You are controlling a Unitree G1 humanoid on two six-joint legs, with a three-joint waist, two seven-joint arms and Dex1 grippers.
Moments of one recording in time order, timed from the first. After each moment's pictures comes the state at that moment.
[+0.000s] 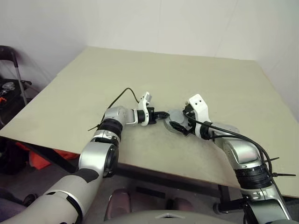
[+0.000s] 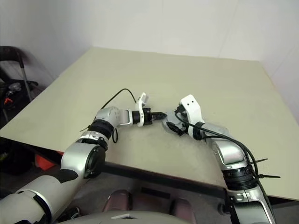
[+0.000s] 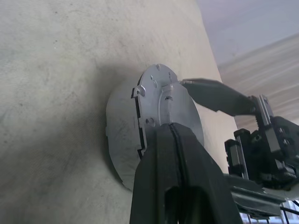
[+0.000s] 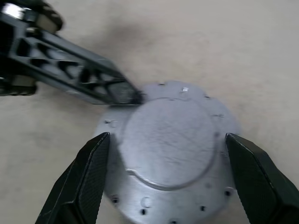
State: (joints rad) left arm -0.97 -0.01 0.16 0.97 -0.40 0.90 -0.76; right arm -0.29 -0.47 0.08 -0.21 0.26 0.80 0.54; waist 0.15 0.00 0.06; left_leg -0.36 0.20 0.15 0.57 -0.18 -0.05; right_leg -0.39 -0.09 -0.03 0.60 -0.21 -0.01
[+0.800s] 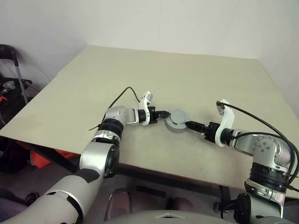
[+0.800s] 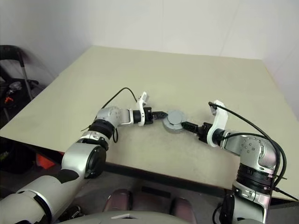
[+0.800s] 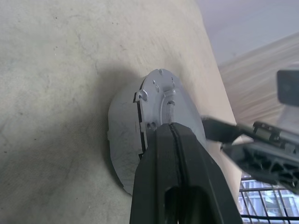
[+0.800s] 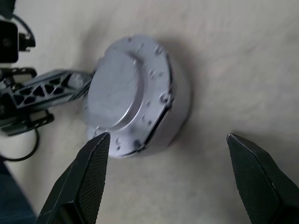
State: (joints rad) left arm -0.97 -0.02 0.16 0.96 -0.40 0.88 -0.75; right arm -0.34 -0.32 -0.51 -0.19 0.65 1.52 0.34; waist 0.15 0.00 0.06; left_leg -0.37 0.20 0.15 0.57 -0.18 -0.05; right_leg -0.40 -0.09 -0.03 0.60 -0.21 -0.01
